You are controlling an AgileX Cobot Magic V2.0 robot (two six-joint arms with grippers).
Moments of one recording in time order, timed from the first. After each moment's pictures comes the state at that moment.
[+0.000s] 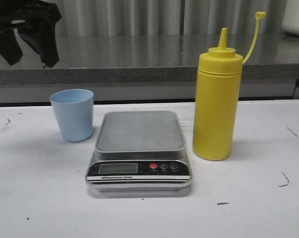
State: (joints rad) left arm -0.30 1.68 -1.41 -0.02 0.88 0.05; right arm 0.04 0.60 -0.55 -0.06 0.64 0.01
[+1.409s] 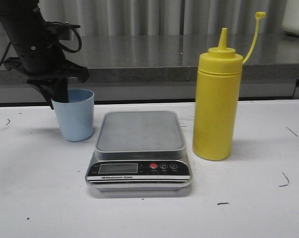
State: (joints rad) left arm -0.29 1.99 -1.54 -0.01 0.80 0.04; right arm 0.04 0.60 -0.55 -0.06 0.64 0.01
